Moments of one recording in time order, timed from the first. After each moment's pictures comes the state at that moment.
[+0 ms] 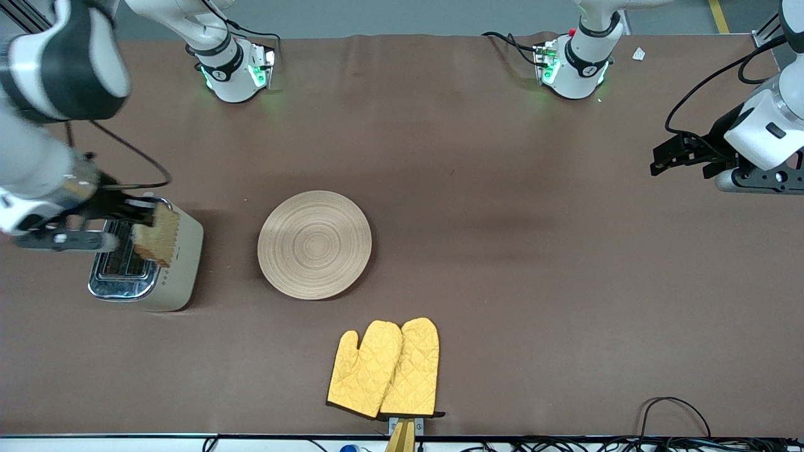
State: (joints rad) left arm -0.01 0.00 -0.08 -1.64 -0.07 1.59 -0.03; right arm 0.21 0.19 -0.03 -1.57 0.01 1.73 0.21
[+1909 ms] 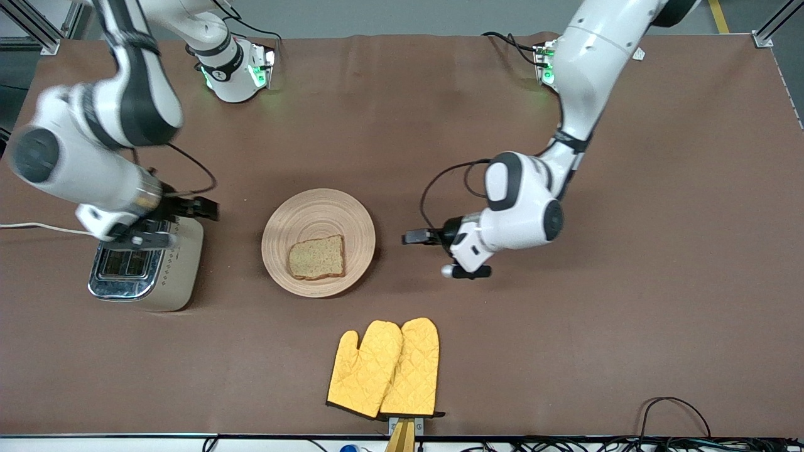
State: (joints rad) left arm -0.54 0.70 -0.11 -1.58 -0.98 2.38 -0.03; right arm 0.29 0.10 -0.22 -1.81 0.07 1.84 0.08
